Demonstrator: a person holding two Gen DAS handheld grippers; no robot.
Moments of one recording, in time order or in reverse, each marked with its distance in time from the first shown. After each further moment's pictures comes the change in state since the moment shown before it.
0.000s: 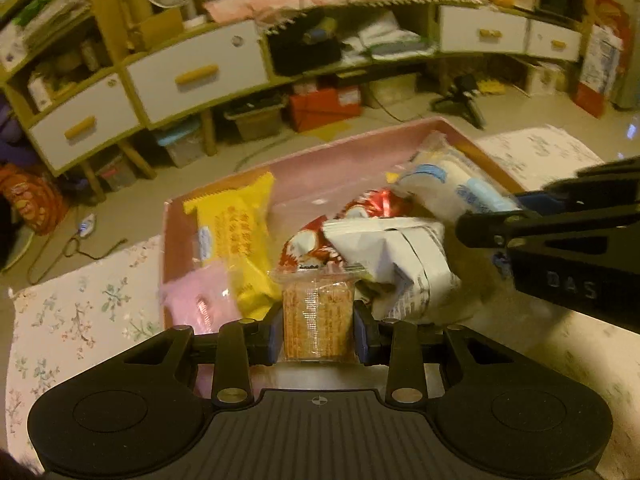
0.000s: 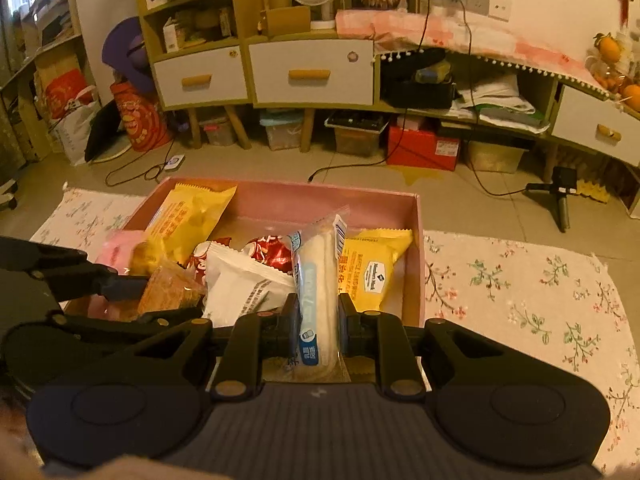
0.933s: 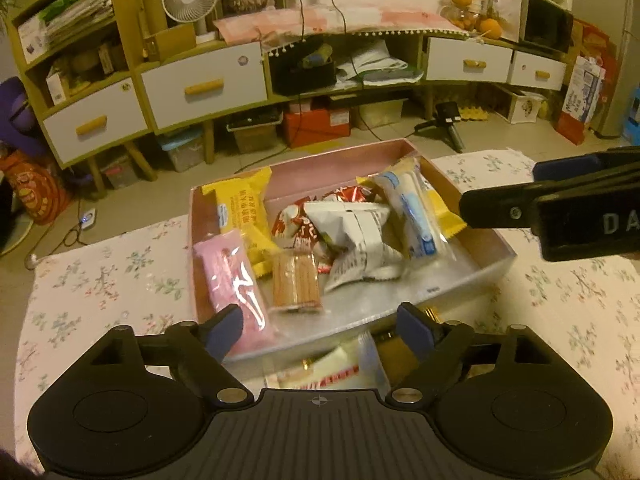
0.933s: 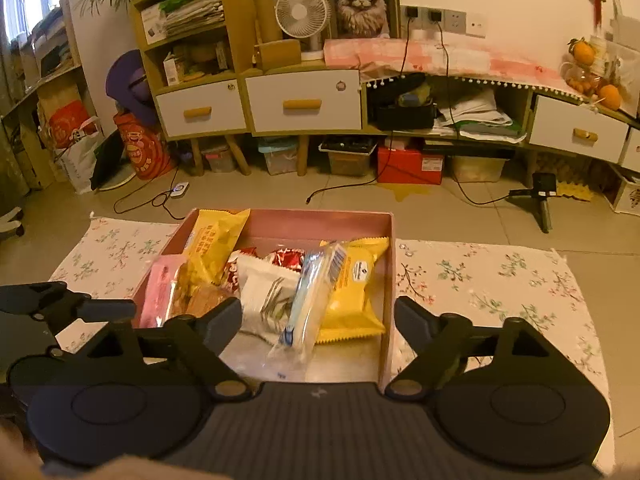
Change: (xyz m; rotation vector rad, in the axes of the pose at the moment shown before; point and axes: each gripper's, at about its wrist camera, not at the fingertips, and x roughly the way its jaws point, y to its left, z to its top) left arm -0.083 -0.001 -0.031 -0.040 -0.046 -0.063; right arm -0.075 0.001 -0.005 0.050 -0.058 0.001
